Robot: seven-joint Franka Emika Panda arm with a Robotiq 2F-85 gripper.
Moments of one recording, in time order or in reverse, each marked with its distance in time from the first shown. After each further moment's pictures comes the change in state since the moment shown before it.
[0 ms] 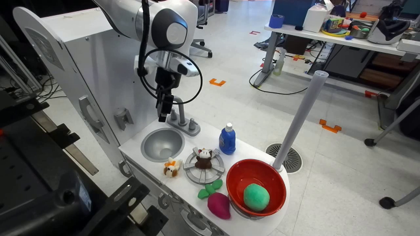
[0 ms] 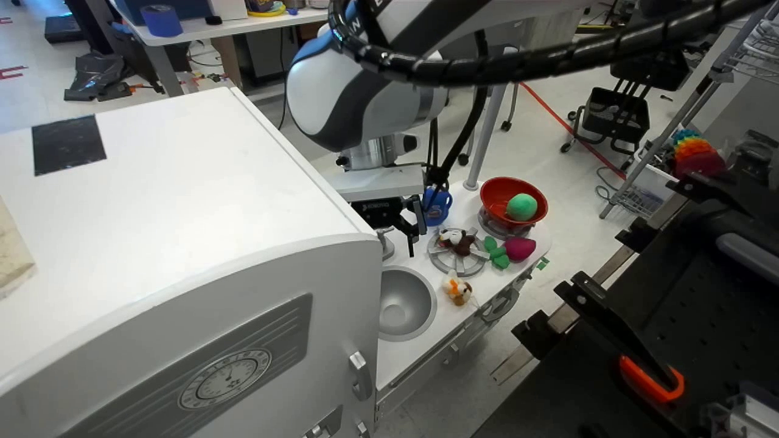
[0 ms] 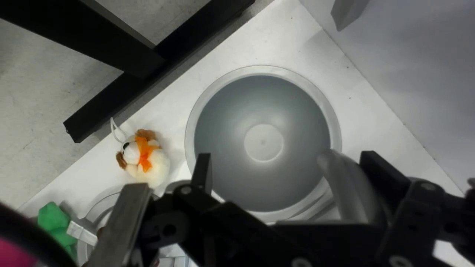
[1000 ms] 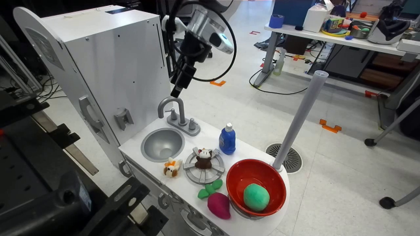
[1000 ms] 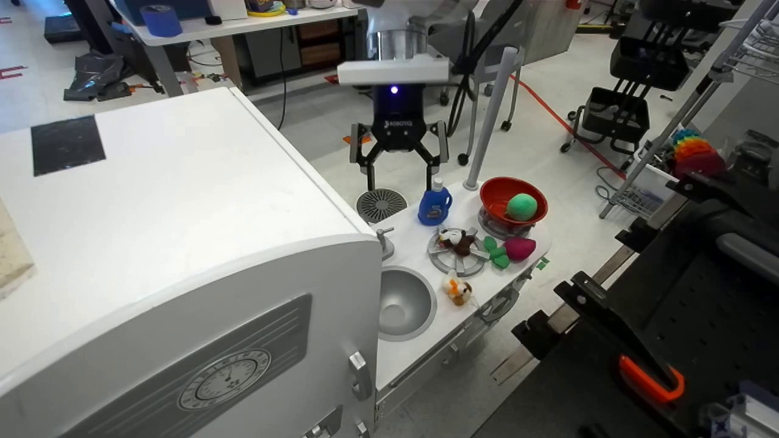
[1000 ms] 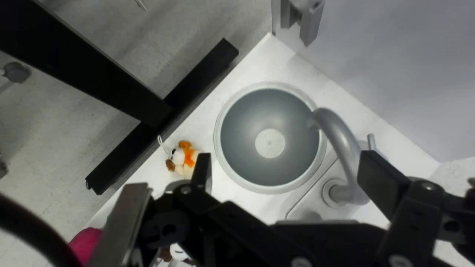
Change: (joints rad) arm -0.173 -0.056 0.055 0.170 0.085 -0.344 0.027
